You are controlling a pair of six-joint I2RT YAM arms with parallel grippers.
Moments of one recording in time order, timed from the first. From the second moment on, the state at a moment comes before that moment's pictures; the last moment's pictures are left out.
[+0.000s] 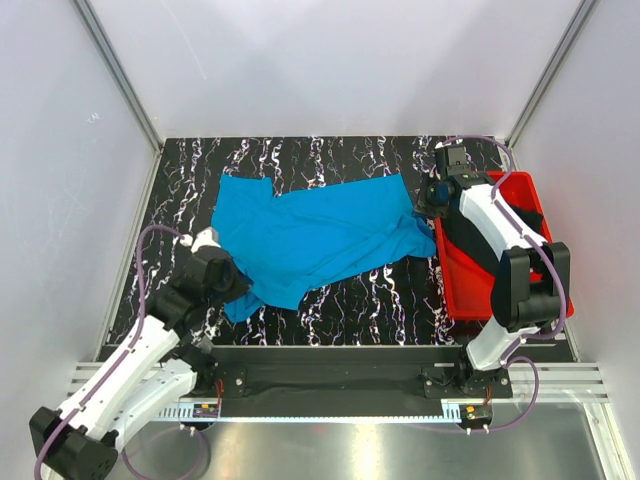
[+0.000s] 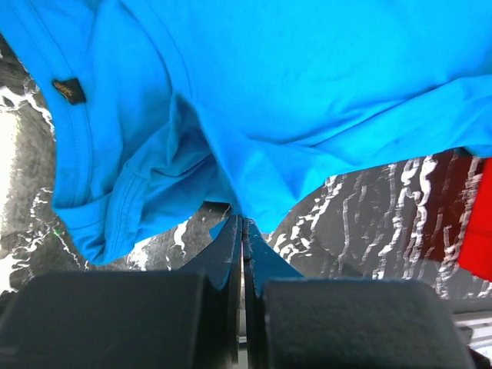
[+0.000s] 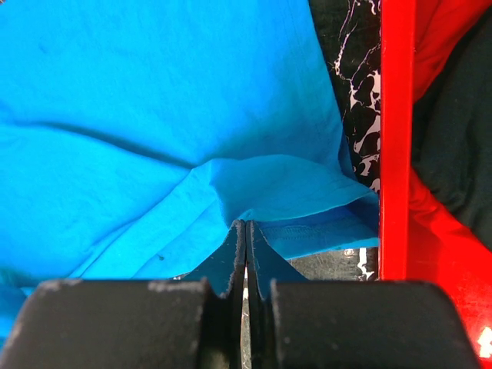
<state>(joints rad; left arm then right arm) -0.49 0.71 0.61 -0.68 -0.14 -0.86 0.16 1.68 1.34 -0.61 -0.10 0.40</state>
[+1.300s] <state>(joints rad) -0.49 1.00 0.46 -0.41 -0.11 -0.89 0.16 1.67 1.32 -0.60 -0.10 0.40</state>
